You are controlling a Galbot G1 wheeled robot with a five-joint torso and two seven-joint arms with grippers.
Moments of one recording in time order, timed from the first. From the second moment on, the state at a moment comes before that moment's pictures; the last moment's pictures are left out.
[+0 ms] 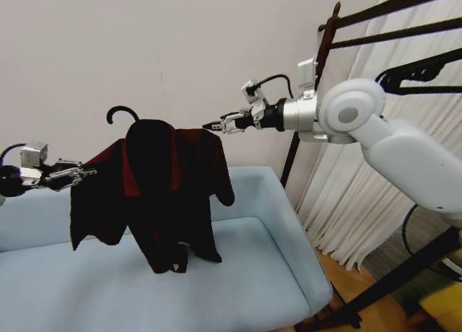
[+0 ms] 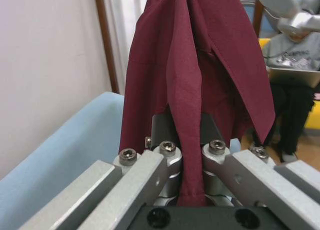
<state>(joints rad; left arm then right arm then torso) 1.13 -0.24 -1.01 -1.61 -1.22 0.31 1.33 0.54 0.73 -0.52 1.85 1.66 -0.74 -0.08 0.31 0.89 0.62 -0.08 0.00</state>
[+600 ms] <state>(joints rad) 1.13 -0.25 -1.02 -1.61 -1.17 0.29 1.40 0.83 0.72 -0.81 1.86 1.74 -0.73 -0.17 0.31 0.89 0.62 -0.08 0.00</state>
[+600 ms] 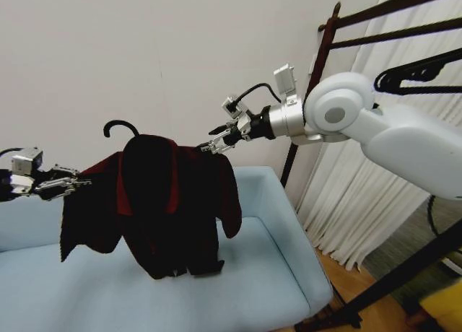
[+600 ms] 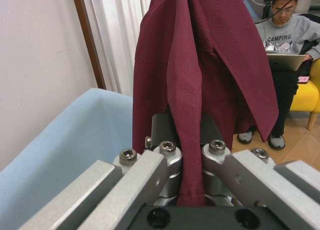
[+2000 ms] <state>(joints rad) 1.12 -0.26 -1.03 -1.60 -1.18 0.27 1.44 0.88 0.81 -0.88 1.91 1.98 -0.73 0.04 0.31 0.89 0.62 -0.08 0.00</state>
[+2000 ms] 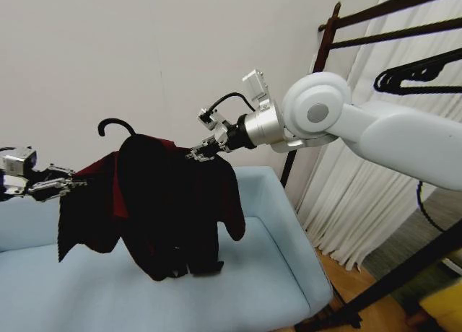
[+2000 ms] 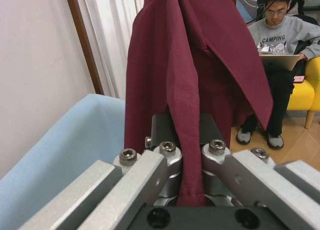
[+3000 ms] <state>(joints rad) 1.14 -0.30 -1.03 -1.63 -1.27 0.24 1.00 0.75 0.71 -0.67 2.00 2.10 -0.73 0.19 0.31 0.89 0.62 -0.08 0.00</state>
